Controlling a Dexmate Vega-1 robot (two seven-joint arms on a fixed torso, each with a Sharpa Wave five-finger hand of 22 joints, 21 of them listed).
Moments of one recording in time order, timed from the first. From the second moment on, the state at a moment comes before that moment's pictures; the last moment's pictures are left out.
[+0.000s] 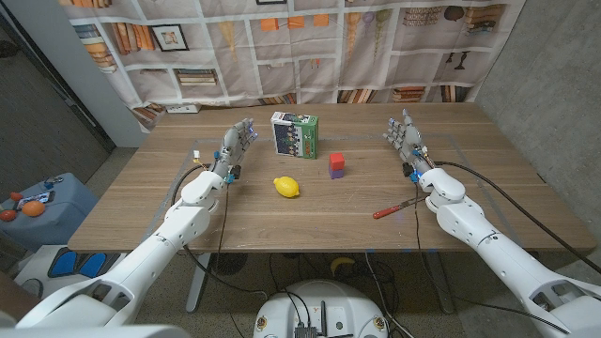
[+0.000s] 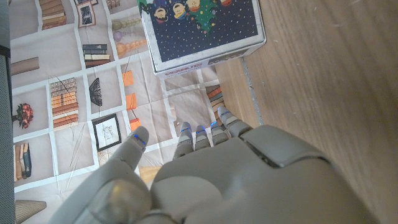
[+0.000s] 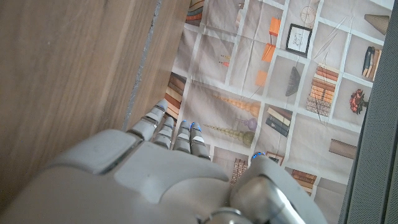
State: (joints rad) left arm 0.83 0.50 0.37 -1.27 -0.65 -0.33 -0.06; left_hand 0.05 0.08 0.73 0.08 0.18 0.08 0.04 0.17 0.17 -0.05 0.02 0.19 0.17 -0.06 0.02 0.17 0.17 0.06 -0.03 0.19 0.17; right arm -0.85 -0.52 -0.37 -1.33 0.63 0.29 0.00; right_hand 0.18 0.12 0.11 0.14 0.22 0.12 0.02 0.17 0.17 0.08 0.03 0.18 0.21 -0.01 0.02 0.18 0.38 0.22 0.00 0.17 0.17
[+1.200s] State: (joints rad) left arm 0.88 0.56 0.33 -1.36 -0.64 -0.35 -0.04; left_hand 0.05 0.08 0.73 0.07 0.18 0.06 0.02 0.17 0.17 -0.04 0.00 0.19 0.17 -0.07 0.02 0.17 0.16 0.06 -0.03 0.19 0.17; right arm -0.88 -0.74 -0.42 -1.63 0.32 0.11 -0.11; right_hand 0.23 0.12 0.15 0.09 0.23 0.14 0.00 0.18 0.17 0.10 0.02 0.19 0.20 -0.02 0.00 0.19 0.34 0.19 -0.03 0.18 0.16
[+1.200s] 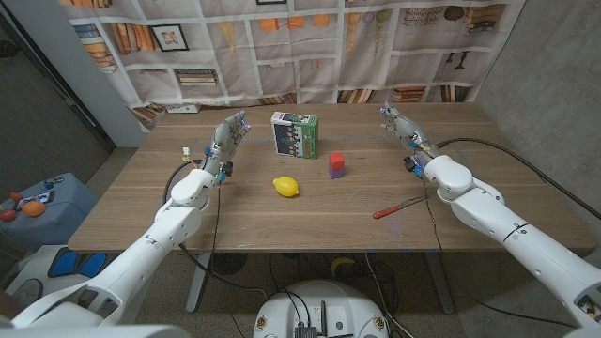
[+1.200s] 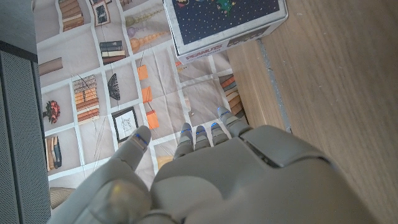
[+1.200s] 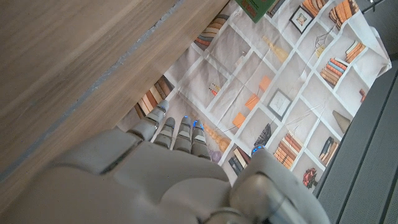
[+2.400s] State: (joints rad) left arm 0.96 0.60 0.29 -1.47 -0.65 -0.31 0.03; left_hand 0.05 0.08 0.73 0.05 0.18 0.07 0.01 0.18 0.17 -0.02 -0.01 0.19 0.17 -0.05 0.01 0.17 0.16 0.06 -0.03 0.19 0.17; right arm -0.80 -0.97 -0.54 -1.94 -0.11 -0.25 0.05; right_hand 0.37 0.06 0.19 -0.07 0.19 0.05 -0.06 0.18 0.18 0.01 0.01 0.18 0.19 -0.10 0.05 0.19 0.26 0.11 0.05 0.18 0.16
